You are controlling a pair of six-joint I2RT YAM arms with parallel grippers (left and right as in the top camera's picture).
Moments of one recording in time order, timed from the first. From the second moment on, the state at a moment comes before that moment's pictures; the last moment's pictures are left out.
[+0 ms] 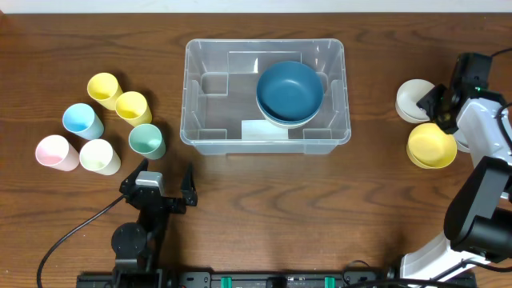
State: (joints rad) left arm -0.02 0.01 0.02 -0.10 0.13 -0.08; right arm -0.29 1.83 1.27 -0.56 0.09 0.57
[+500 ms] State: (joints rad) left arm -0.02 0.01 0.02 -0.10 0.13 -0.08; right arm -0.29 1.83 1.22 -0.46 0.13 0.56
